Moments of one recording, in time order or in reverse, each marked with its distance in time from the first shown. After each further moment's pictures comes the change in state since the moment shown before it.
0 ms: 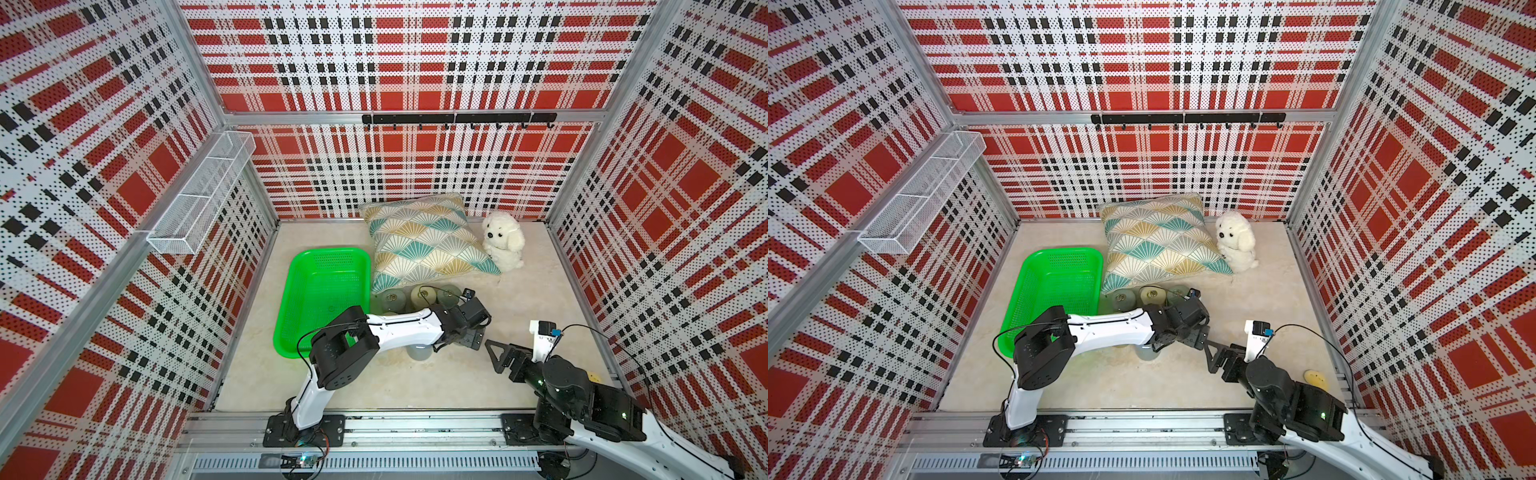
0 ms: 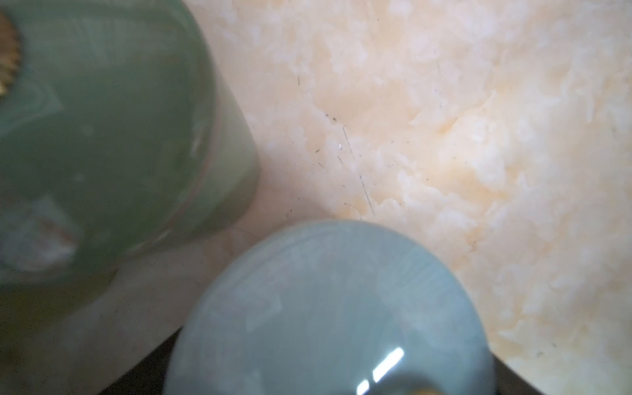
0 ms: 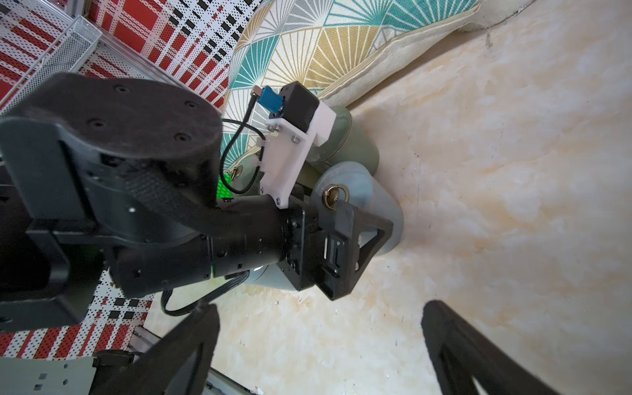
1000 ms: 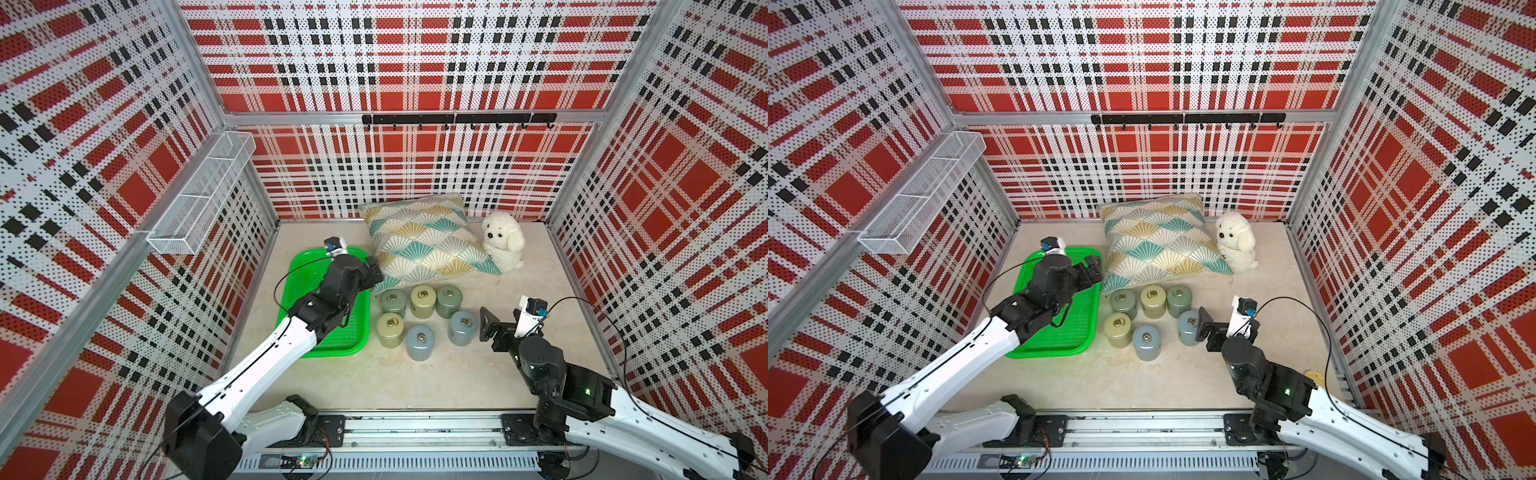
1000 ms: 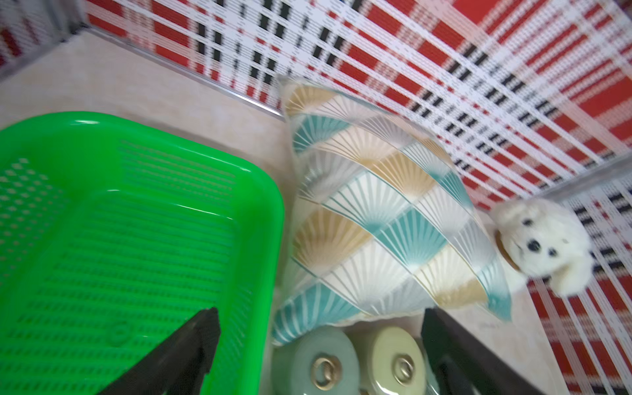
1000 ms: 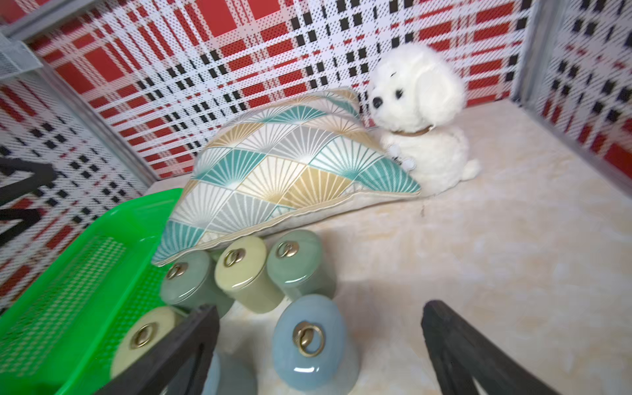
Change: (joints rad) left arm 0.650 -0.929 -0.595 0.209 -0.133 -0.071; right arm -0.063 0.421 0.072 0.481 0.395 -0.458
